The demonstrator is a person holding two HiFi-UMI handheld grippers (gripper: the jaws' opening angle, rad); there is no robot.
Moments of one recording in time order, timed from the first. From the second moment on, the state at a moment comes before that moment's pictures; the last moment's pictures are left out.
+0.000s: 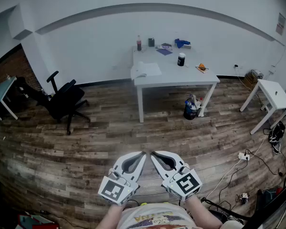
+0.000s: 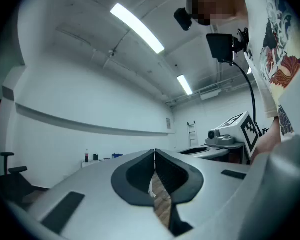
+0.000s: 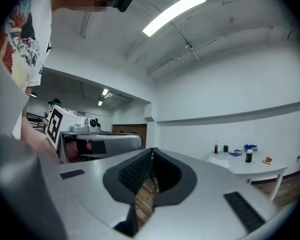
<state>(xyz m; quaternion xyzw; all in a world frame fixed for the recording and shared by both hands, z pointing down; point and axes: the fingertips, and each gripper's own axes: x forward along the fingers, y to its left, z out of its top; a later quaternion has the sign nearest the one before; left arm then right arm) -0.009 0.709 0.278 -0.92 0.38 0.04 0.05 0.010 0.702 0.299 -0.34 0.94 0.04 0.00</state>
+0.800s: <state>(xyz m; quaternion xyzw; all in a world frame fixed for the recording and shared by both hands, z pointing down) -0.024 0.713 0.288 -0.93 0.37 0.03 0.04 0.003 0.710 0.304 -0.35 0.94 0.00 0.01</state>
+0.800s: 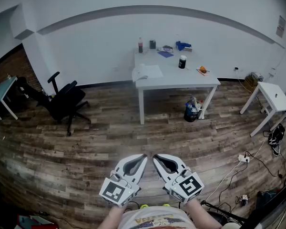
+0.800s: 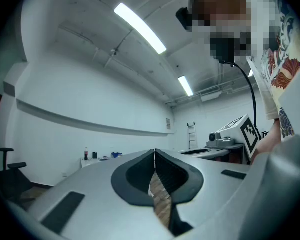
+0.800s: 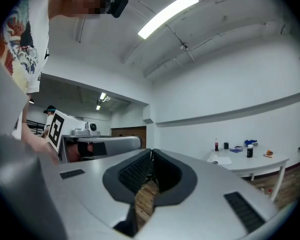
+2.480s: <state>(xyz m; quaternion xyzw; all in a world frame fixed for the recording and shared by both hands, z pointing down) -0.006 0.566 0.315 -0.90 0.43 0.01 0.01 0.043 0.549 0.336 -0.32 0.95 -0.03 -0.02</state>
